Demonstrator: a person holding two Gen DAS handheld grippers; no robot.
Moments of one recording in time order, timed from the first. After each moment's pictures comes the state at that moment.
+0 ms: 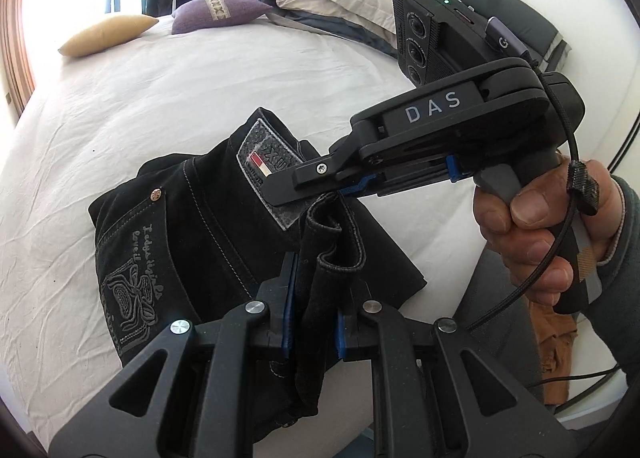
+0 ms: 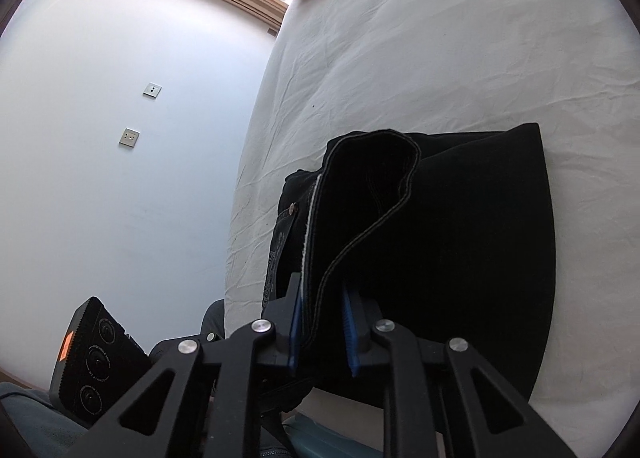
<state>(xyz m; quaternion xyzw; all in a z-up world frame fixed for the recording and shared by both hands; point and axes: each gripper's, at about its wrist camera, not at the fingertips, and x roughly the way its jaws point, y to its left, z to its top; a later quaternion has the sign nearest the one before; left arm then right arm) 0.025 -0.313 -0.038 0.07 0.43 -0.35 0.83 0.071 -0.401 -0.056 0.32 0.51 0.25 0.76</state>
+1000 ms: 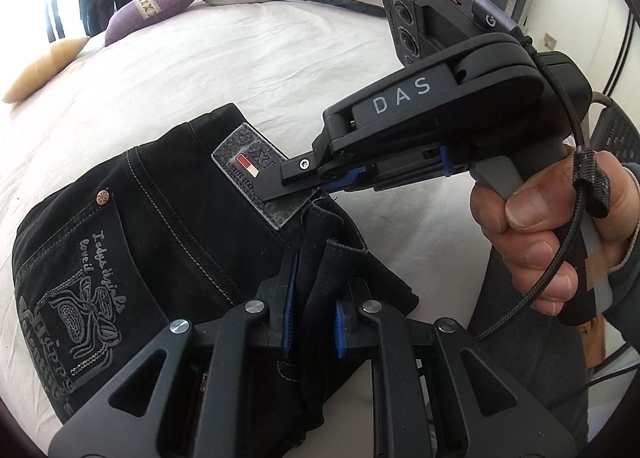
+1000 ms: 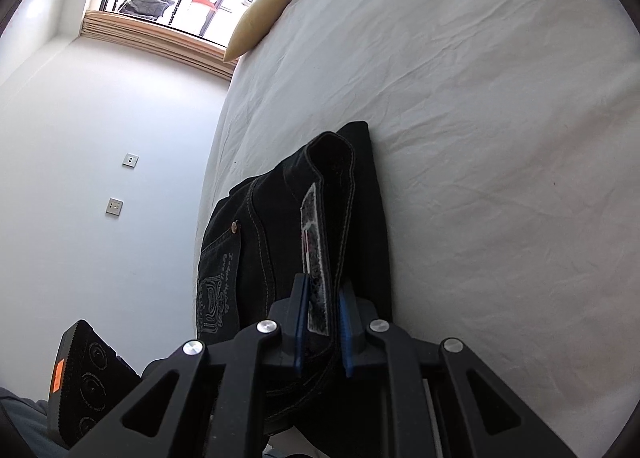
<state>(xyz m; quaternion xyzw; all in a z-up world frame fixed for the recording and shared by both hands) 0.011 -0.411 -0.110 0.17 0.43 -0.40 0.79 0.033 -0.501 -0.131 0.41 0.46 0.17 0.77</state>
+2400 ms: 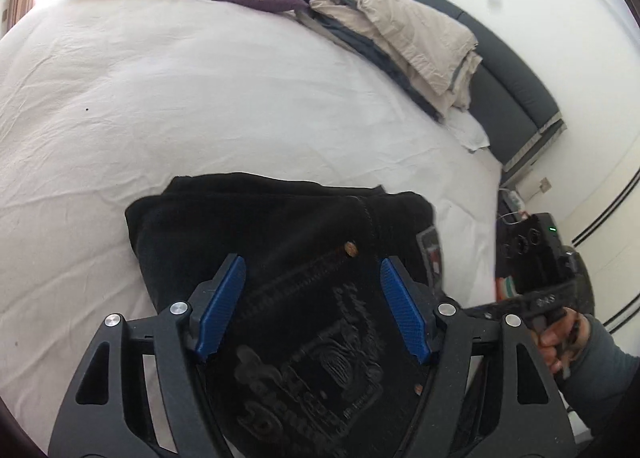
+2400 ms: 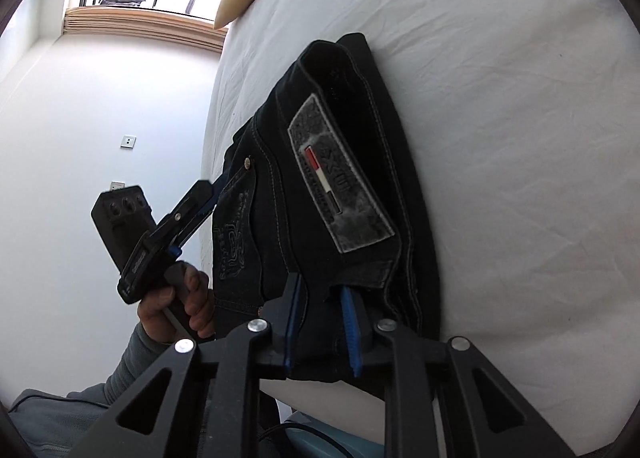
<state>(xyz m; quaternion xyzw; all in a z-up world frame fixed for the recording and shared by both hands) 0.169 -0.237 -0.110 -0.09 0.45 -0.40 0.79 0.006 -0.471 -0.137 0.43 0.51 0.19 0.72</state>
